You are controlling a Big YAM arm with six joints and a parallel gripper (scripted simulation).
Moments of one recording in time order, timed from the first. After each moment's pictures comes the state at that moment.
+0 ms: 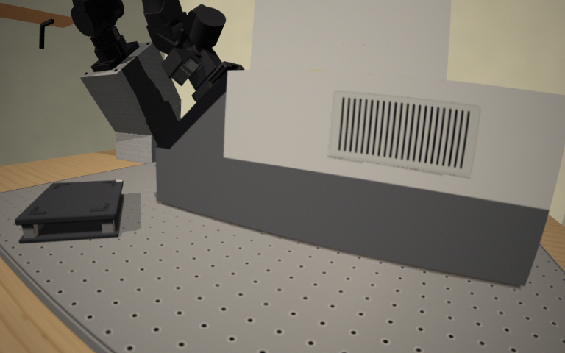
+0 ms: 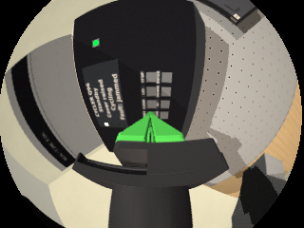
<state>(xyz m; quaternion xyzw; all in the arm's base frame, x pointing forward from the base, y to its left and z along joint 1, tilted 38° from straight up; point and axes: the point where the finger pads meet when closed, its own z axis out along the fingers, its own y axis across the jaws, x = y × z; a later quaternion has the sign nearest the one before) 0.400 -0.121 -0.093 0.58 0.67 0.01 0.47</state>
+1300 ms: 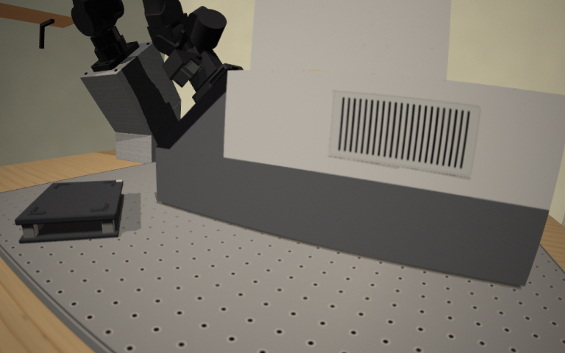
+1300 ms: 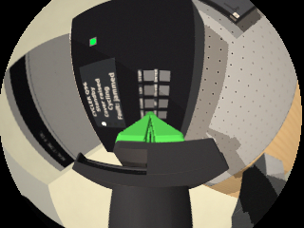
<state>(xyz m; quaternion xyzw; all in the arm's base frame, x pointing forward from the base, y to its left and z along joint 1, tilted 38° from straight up) 0.399 -0.121 -0.098 0.58 0.67 0.01 0.46</state>
